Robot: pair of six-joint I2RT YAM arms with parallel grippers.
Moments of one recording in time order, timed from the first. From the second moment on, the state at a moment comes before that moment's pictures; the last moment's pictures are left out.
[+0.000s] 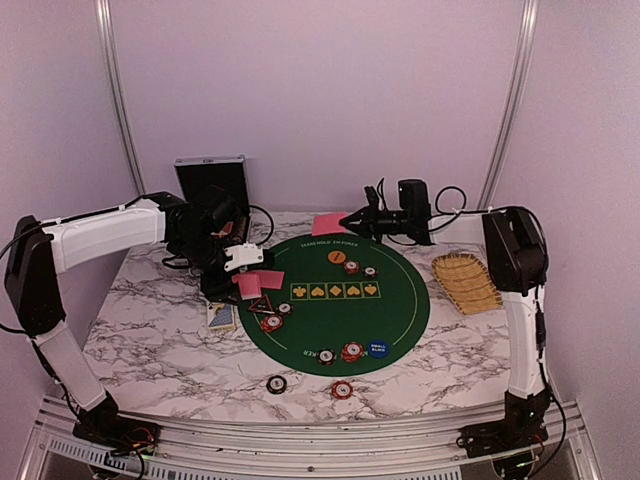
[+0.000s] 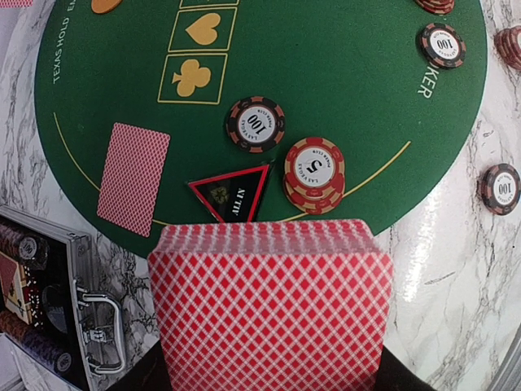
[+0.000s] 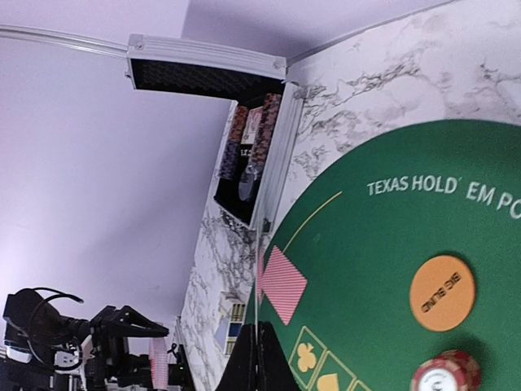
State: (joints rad) left arm -0.60 1.69 1.38 -0.89 0.13 0.78; right arm 0.34 2.27 1.66 0.24 -0.89 0.89
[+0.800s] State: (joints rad) left arm -0.60 1.69 1.38 -0.90 0.14 0.78; right arm 0.29 2.57 2.05 -0.27 -0.70 0.61
